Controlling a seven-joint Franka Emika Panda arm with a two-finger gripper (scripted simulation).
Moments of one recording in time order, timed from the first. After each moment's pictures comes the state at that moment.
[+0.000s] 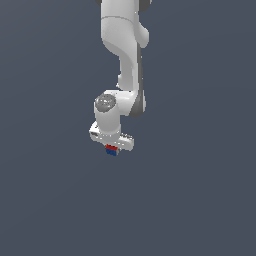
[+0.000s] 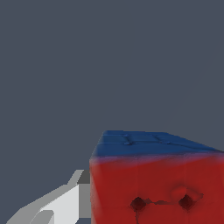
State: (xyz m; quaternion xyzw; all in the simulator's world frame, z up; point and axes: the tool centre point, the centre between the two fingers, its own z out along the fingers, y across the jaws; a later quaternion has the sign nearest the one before) arm -0.023 -0.073 0.047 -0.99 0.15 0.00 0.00
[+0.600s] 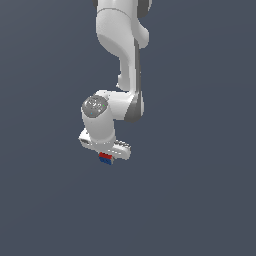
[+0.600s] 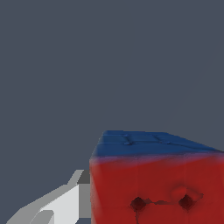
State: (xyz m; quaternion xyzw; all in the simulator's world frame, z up) arm 0.039 -0.089 0.087 -0.99 0.15 0.00 0.00
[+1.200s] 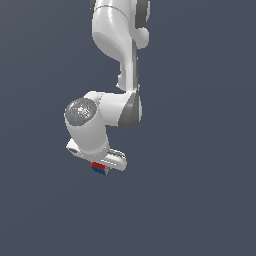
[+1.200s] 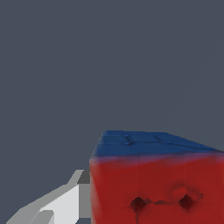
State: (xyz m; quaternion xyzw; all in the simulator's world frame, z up) arm 0.095 -0.103 0.123 -0.99 0.15 0.00 0.00
